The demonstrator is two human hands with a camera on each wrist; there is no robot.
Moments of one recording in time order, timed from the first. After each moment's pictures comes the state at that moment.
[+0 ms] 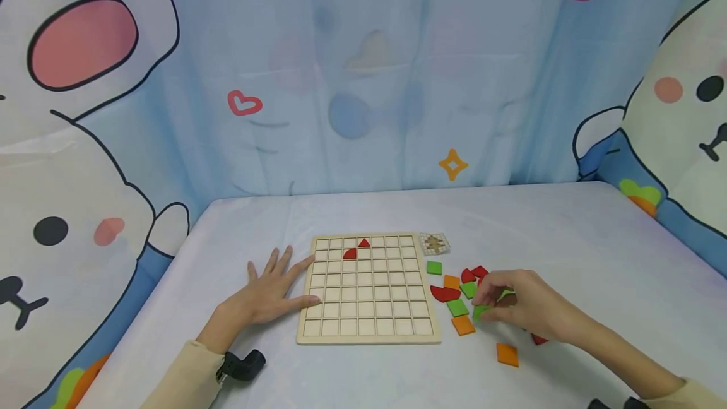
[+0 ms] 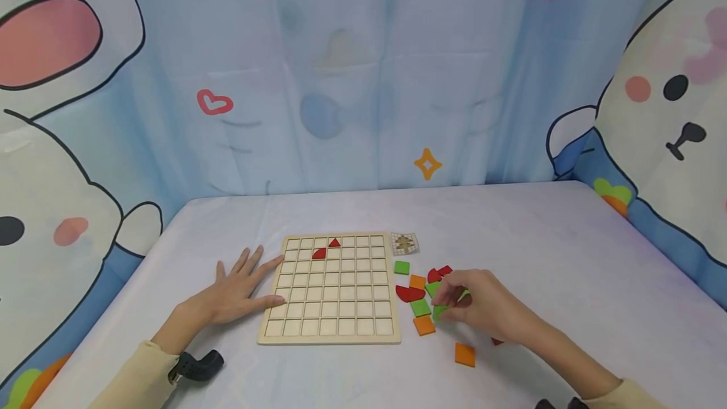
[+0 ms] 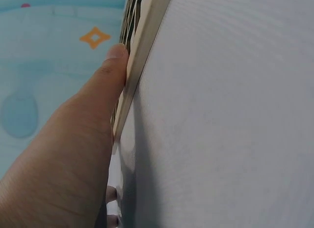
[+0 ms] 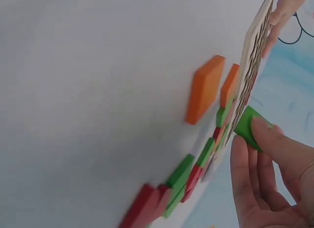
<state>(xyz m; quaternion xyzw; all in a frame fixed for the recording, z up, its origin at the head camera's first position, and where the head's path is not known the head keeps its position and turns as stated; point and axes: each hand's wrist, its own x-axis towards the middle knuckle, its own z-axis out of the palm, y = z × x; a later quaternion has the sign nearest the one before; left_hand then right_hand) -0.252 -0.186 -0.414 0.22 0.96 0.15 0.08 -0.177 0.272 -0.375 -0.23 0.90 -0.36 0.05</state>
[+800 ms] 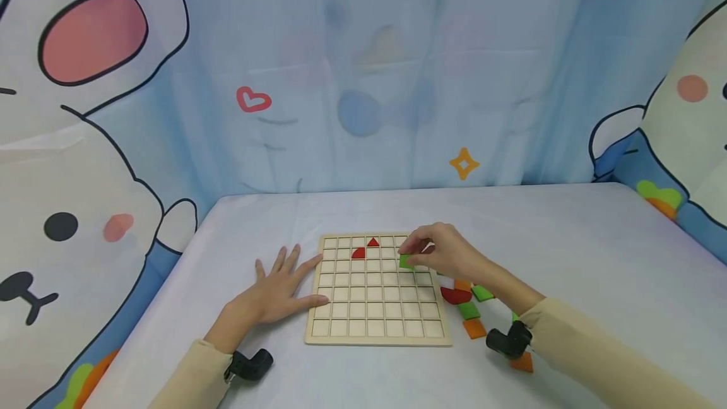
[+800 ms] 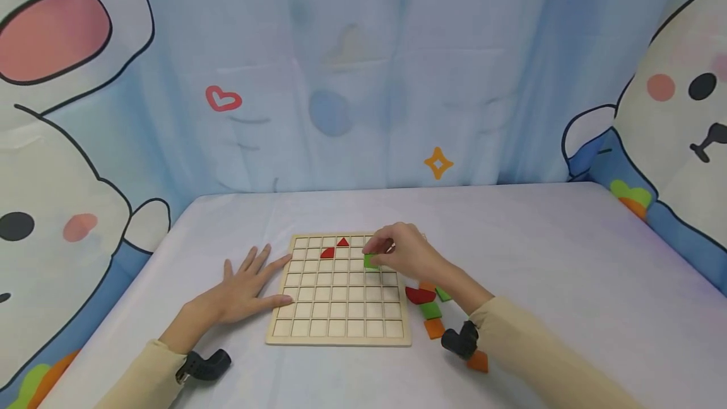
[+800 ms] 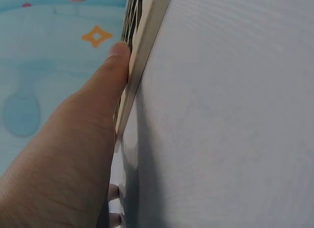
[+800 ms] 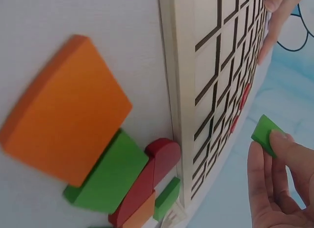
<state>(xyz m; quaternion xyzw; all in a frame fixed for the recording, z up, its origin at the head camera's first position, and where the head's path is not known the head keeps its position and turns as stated) -0.254 -0.187 -0.415 0.21 0.96 0.15 0.08 -0.265 0.172 -0.364 -0.29 0.87 -0.39 0.00</state>
